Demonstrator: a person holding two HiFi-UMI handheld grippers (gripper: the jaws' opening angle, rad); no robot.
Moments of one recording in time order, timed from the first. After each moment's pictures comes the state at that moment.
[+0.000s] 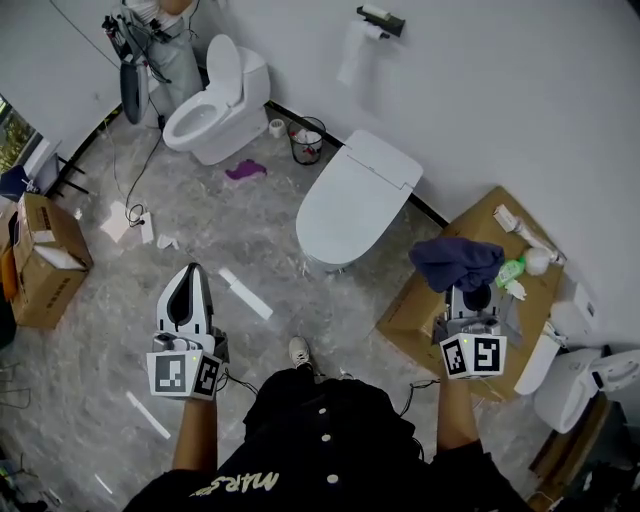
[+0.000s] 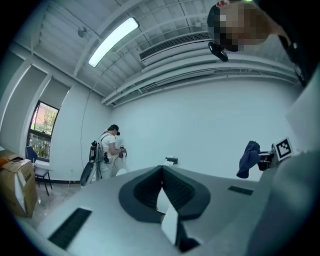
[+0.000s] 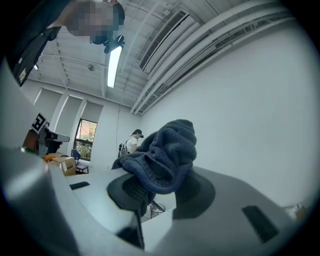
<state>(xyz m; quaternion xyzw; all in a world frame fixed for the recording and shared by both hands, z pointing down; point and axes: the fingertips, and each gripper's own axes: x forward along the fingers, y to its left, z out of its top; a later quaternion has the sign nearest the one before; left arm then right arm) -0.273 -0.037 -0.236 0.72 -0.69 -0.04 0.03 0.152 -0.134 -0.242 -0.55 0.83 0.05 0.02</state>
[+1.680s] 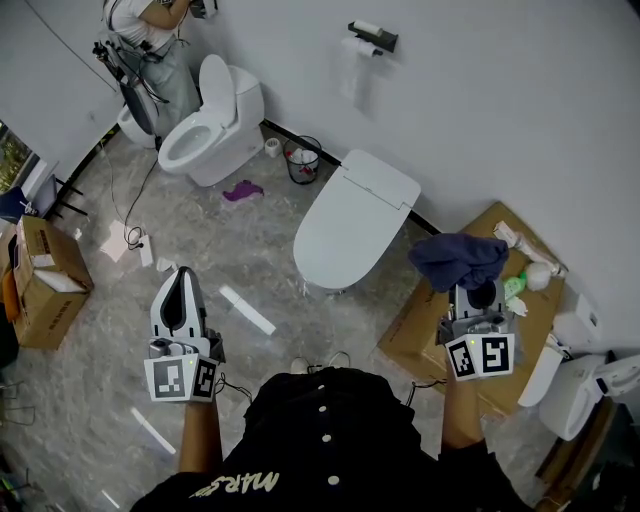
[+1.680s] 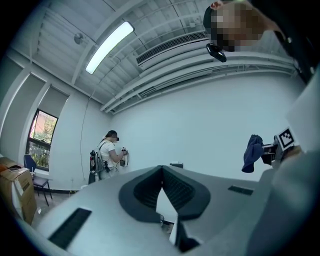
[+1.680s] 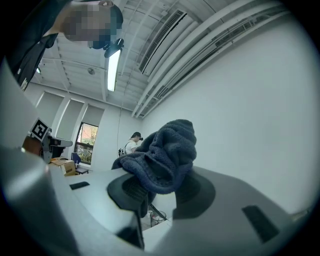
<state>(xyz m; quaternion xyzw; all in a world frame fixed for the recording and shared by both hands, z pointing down) -0.292 -0.103 -0.257 0.70 -0.71 -0.04 -0.01 0.141 -0.199 -0.273 -0.54 0.84 0.06 0.04</state>
